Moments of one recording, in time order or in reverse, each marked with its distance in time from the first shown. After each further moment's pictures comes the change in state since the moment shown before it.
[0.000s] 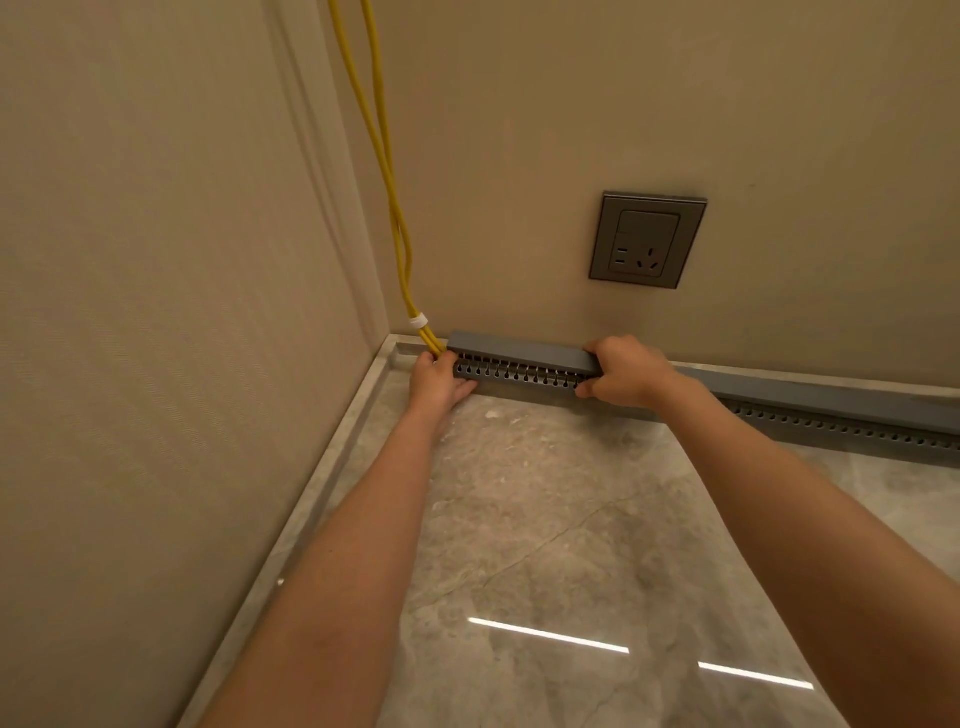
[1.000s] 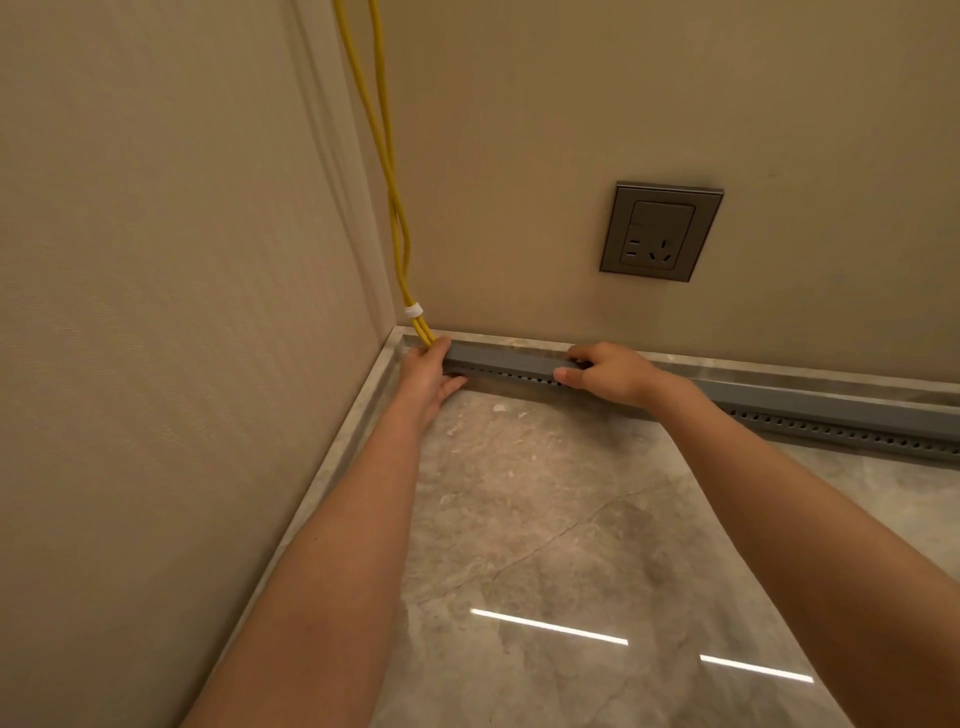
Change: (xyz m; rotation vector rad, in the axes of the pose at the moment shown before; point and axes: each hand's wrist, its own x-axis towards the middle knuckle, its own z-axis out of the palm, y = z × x) left_hand 0.009 0.008 -0.019 -0.079 0.014 -0.087; right_hand 0.006 -0.012 0.013 0.240 -0.111 -0.036
